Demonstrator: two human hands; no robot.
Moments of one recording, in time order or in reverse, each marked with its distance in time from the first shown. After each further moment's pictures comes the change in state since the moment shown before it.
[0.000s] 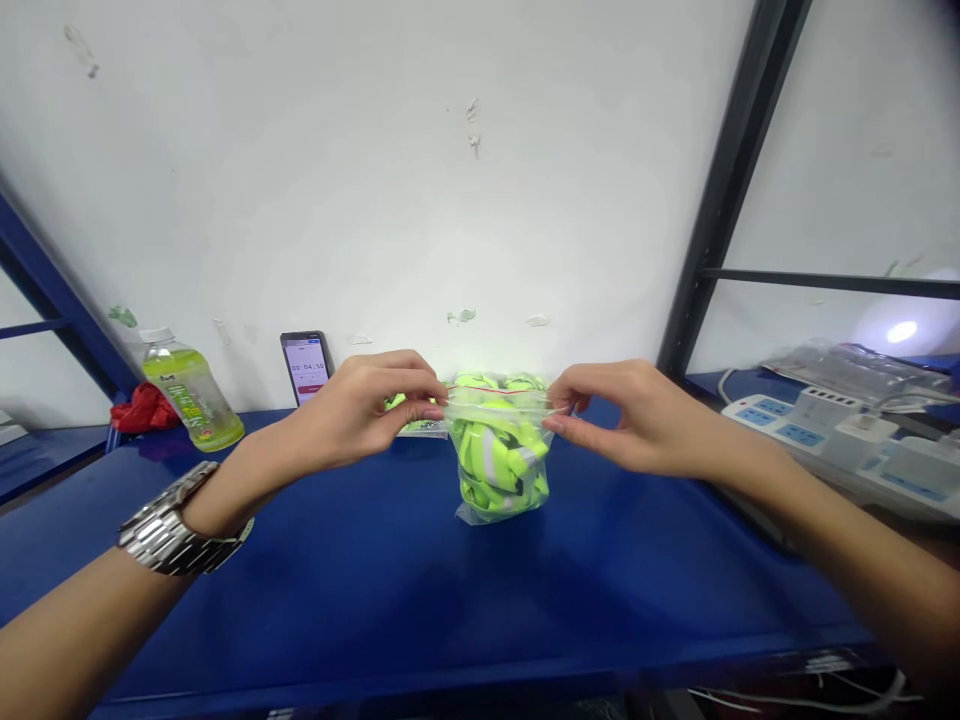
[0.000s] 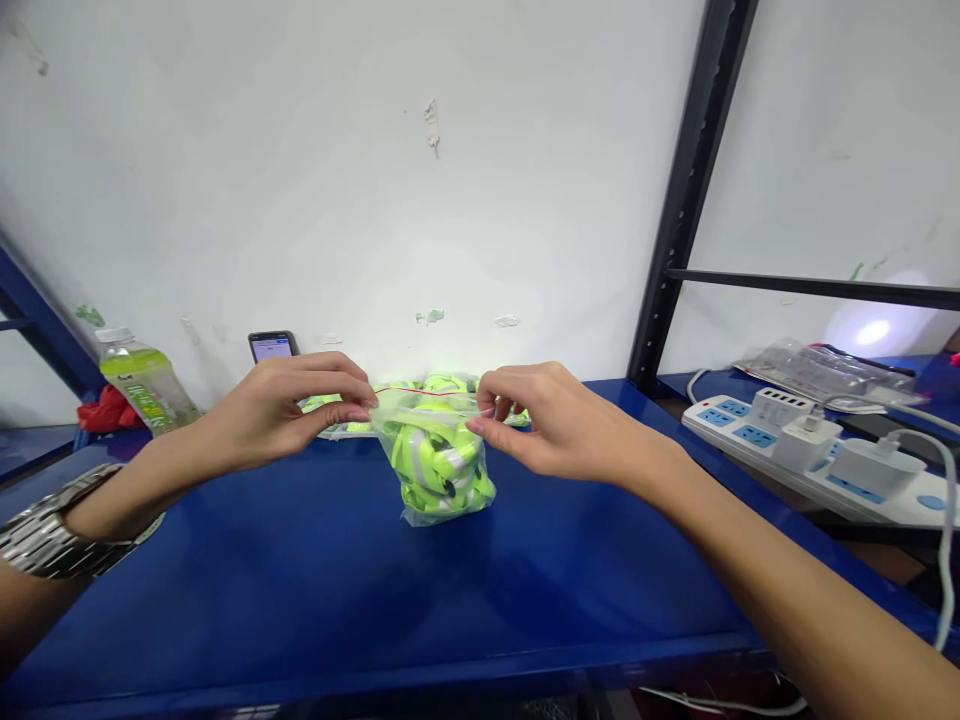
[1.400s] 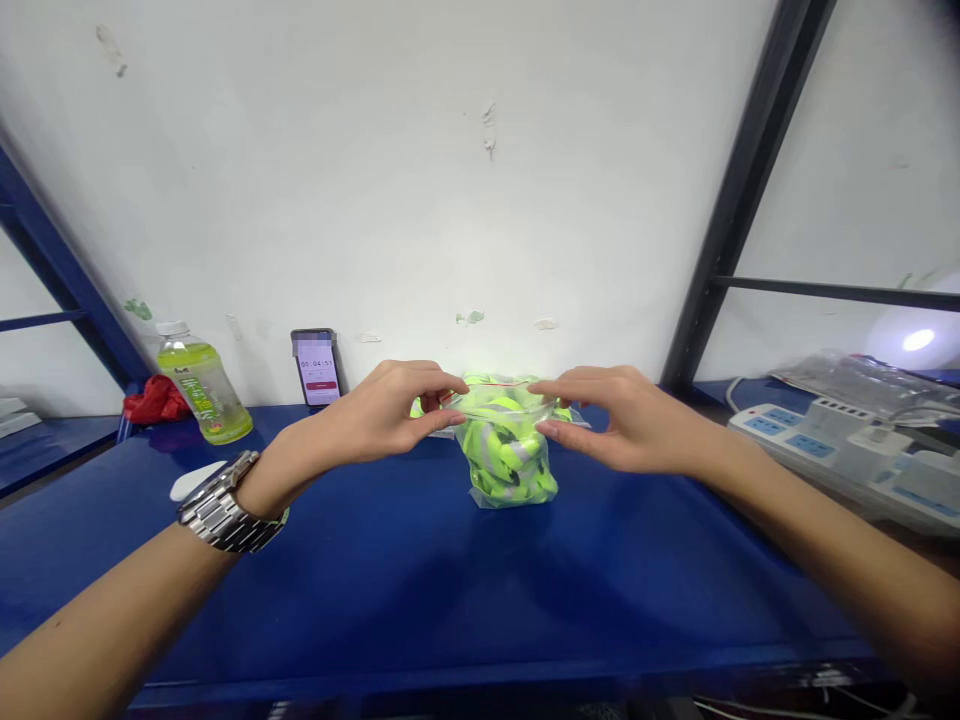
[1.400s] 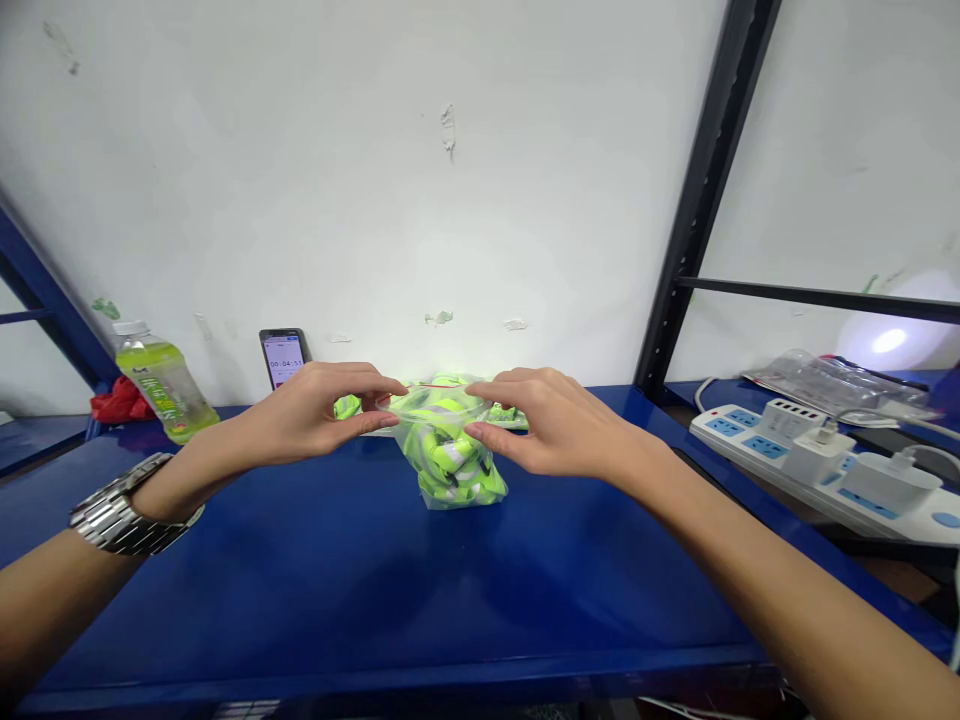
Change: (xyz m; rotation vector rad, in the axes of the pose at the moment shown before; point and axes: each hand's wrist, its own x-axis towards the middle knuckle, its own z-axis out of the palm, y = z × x) left_hand 0.002 -0.011 0.015 0.048 -0.027 -0.064; right_hand 0.005 0.008 0.012 -0.108 -0.003 -0.012
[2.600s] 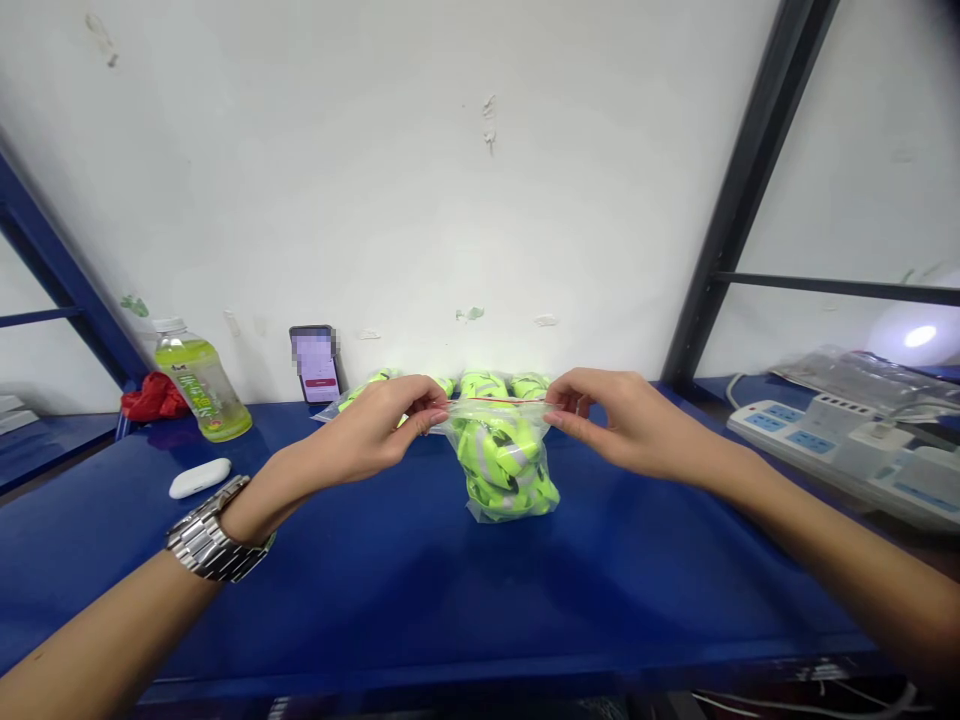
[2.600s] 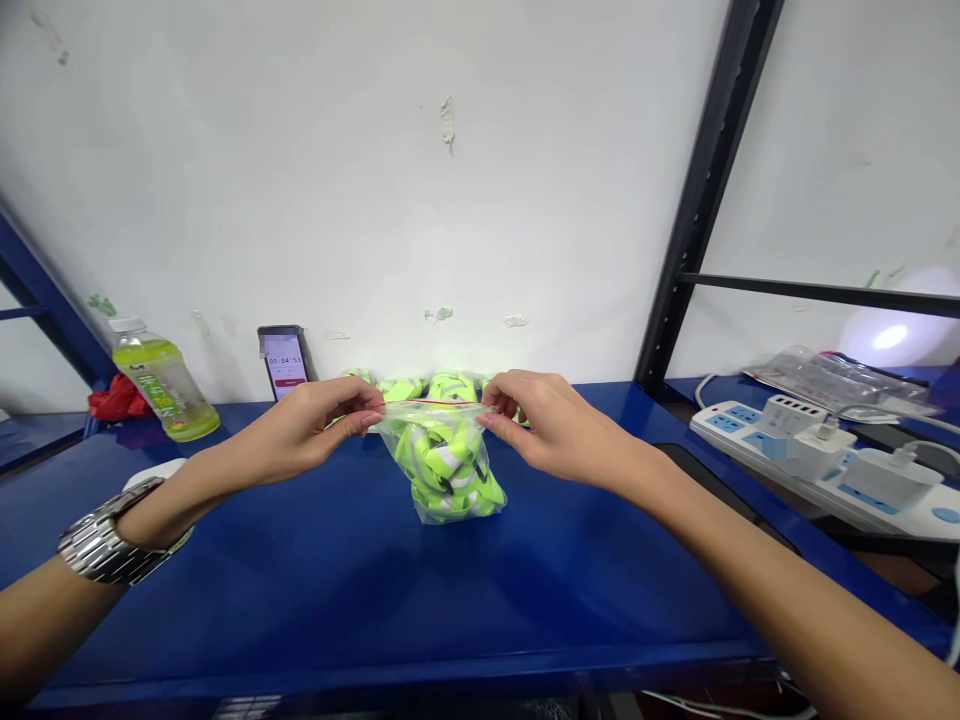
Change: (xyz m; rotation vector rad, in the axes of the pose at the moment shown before) left_hand -0.017 -0.002 0.009 -0.081 -0.036 -0.198; right_hand -0.002 0.001 0.009 0.115 0.014 0.163
